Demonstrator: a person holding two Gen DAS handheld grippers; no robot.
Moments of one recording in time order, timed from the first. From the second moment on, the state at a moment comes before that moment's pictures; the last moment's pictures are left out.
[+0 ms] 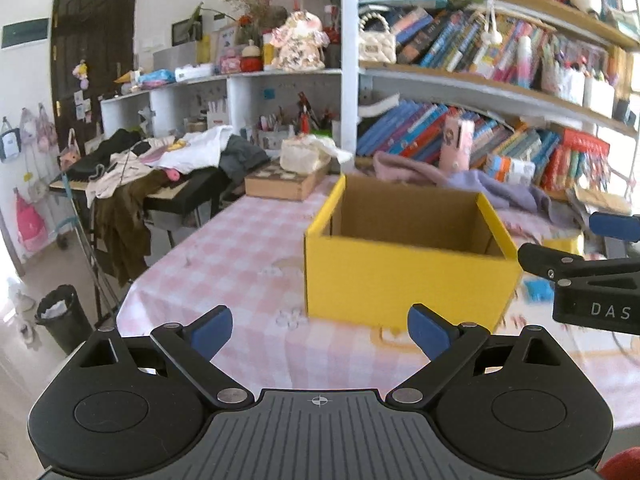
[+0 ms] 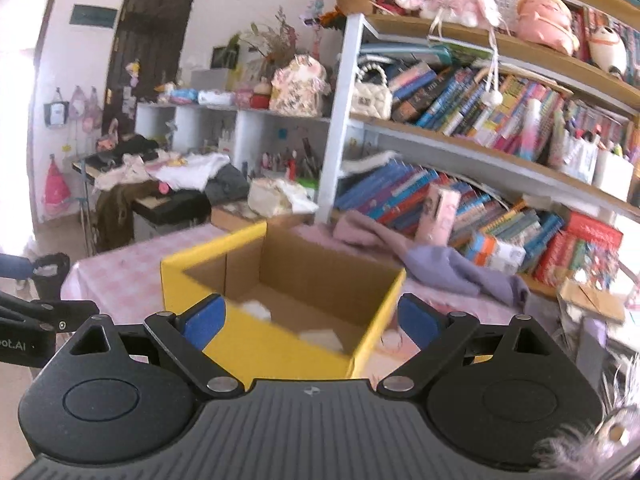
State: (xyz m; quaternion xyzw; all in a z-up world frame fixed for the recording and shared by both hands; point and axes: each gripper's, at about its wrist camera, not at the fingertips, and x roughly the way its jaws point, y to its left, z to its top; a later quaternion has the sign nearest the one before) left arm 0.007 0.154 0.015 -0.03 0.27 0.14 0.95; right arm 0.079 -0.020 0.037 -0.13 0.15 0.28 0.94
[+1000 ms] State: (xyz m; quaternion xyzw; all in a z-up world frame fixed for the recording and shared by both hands) left arm 0.022 0.055 0.006 0.05 0.28 -0.05 0.96; right arm 0.050 -0.127 0.020 -0.08 0.27 0.13 0.95
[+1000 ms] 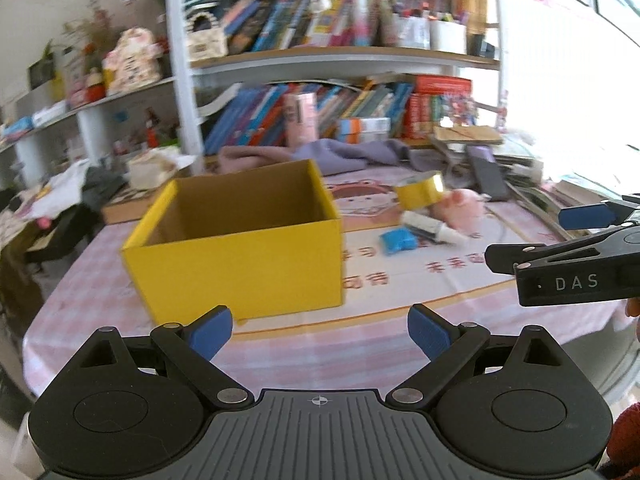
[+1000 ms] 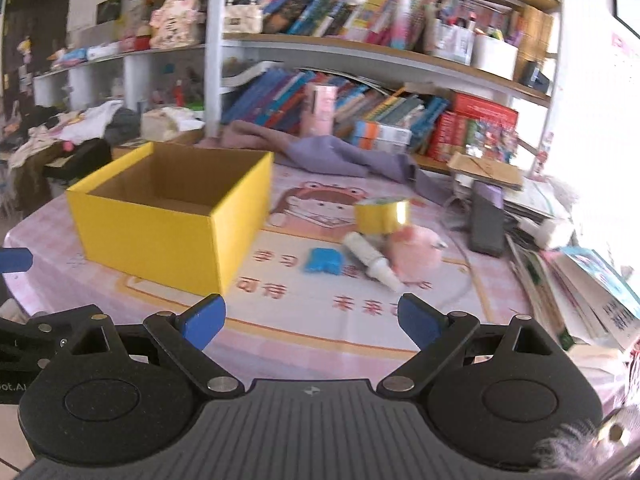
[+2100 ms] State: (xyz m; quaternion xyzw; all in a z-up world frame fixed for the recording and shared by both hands) left arm 0.128 -0.061 -0.012 0.13 0.29 -0.19 0.93; right arm 0.142 -0.222 0.003 -0.03 0.31 0.05 0.95
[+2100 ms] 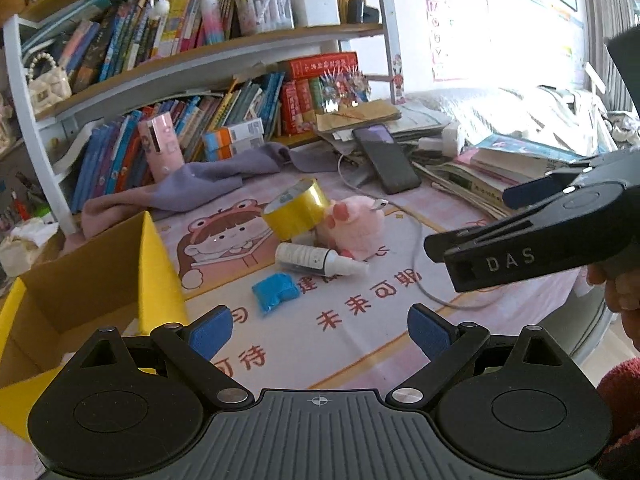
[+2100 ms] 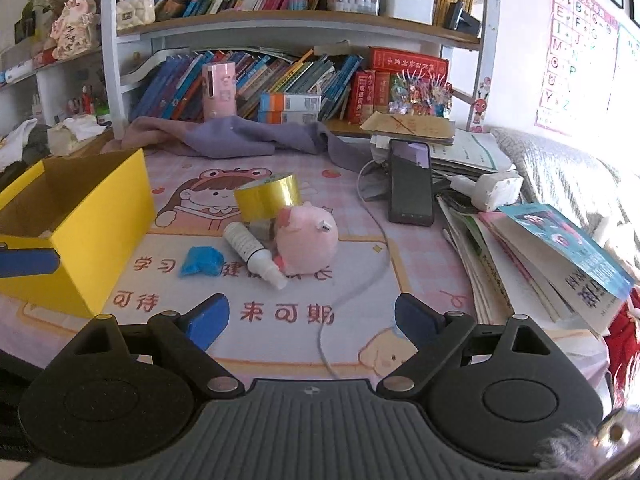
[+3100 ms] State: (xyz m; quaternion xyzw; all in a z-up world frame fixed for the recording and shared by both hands) left arm 0.251 -0.105 -0.027 0.11 0.40 -0.06 0.91; right arm 0.319 -0.236 -0.027 -0.09 0.40 0.21 0.89
